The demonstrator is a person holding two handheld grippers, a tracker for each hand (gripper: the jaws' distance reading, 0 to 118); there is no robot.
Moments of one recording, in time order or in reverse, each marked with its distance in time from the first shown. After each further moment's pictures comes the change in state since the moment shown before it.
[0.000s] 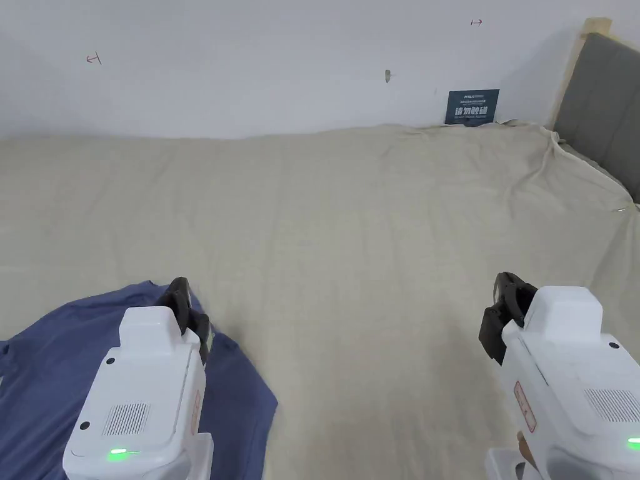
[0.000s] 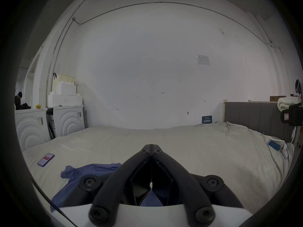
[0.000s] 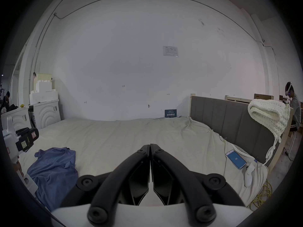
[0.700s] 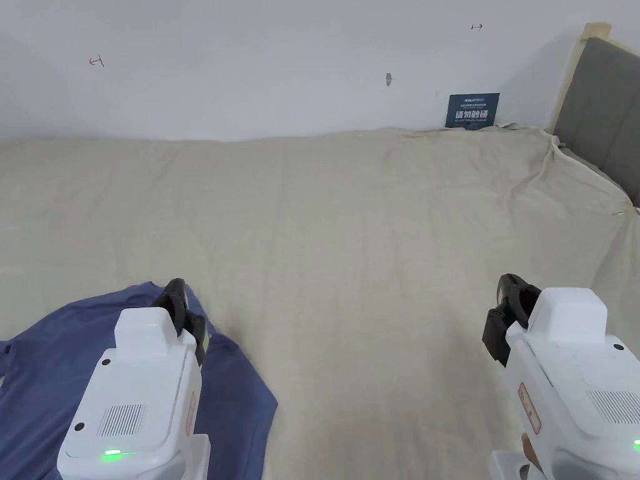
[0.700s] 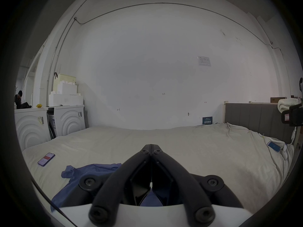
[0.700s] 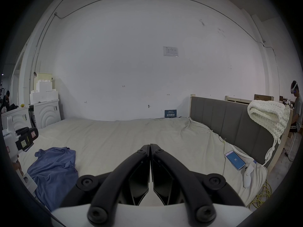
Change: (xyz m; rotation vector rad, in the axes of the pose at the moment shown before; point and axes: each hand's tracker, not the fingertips) left arm -0.005 0.000 0.001 0.003 0.002 0.001; right arm -0.001 0.008 0.009 0.002 0.001 0.003
